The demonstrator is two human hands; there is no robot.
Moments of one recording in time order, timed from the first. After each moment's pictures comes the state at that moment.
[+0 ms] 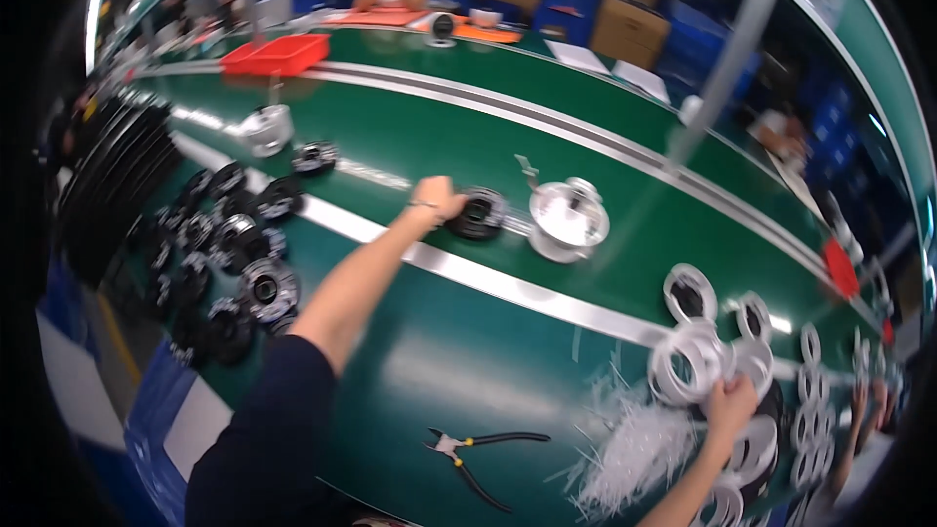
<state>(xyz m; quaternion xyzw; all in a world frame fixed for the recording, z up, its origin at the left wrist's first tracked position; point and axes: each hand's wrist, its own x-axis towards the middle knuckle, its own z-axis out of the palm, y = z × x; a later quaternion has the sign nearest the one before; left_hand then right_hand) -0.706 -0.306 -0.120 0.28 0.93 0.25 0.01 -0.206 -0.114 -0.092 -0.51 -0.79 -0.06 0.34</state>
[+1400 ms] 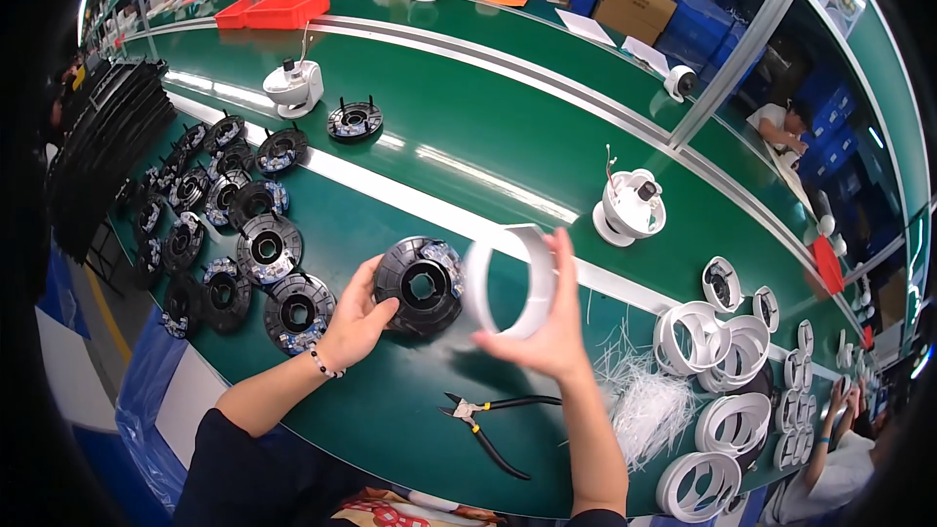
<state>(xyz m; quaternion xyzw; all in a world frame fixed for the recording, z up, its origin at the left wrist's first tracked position) -0.527 -0.514 -0.132 0.28 0.58 0.75 0.19 -0.430 -0.304 -0.090 -0.04 -0.85 0.46 0.26</state>
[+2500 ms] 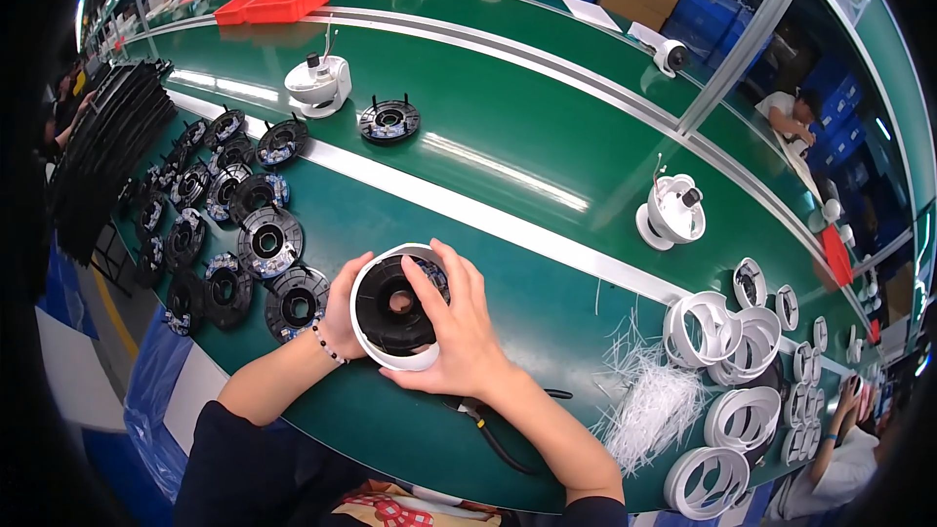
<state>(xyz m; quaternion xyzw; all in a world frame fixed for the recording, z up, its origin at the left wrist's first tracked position) -0.539 -0.516 -0.128 0.05 0.18 0.80 0.57 -0.445 -0.373 -0.087 0.16 -0.91 0.30 0.23</state>
